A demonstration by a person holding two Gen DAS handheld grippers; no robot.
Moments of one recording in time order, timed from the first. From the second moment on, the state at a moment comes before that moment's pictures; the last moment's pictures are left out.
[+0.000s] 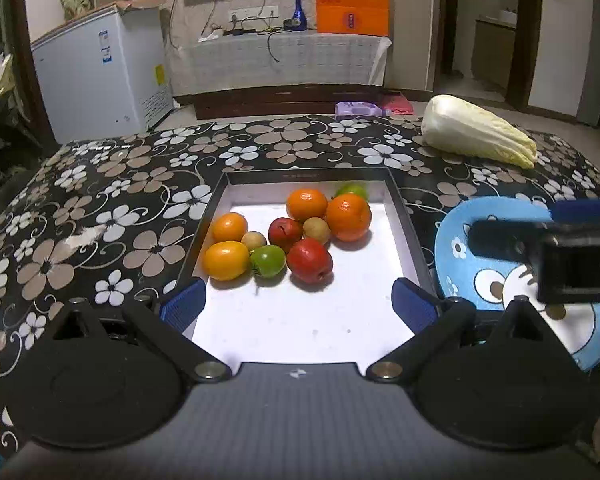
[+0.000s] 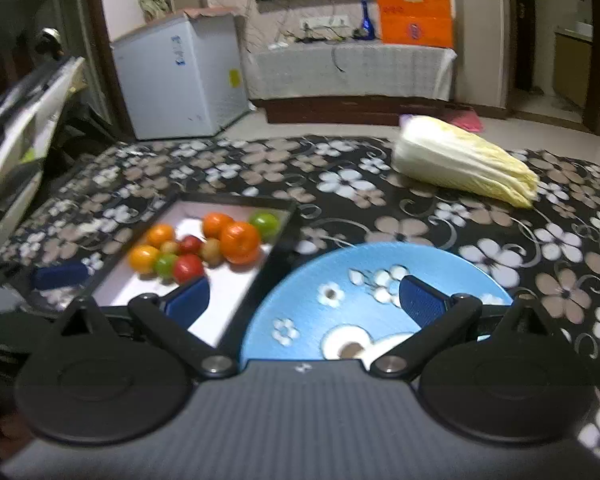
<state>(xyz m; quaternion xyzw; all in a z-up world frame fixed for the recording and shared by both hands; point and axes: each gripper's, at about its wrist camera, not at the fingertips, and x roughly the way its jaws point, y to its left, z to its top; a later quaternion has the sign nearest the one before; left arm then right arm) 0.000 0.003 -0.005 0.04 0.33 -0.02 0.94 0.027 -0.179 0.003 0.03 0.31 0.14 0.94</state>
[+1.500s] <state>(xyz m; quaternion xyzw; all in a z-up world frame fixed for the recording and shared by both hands) -0.006 0.010 -0.017 0.06 0.33 -0.07 0.94 0.053 -0.090 -0.009 -0.06 0.31 0.29 0.90</state>
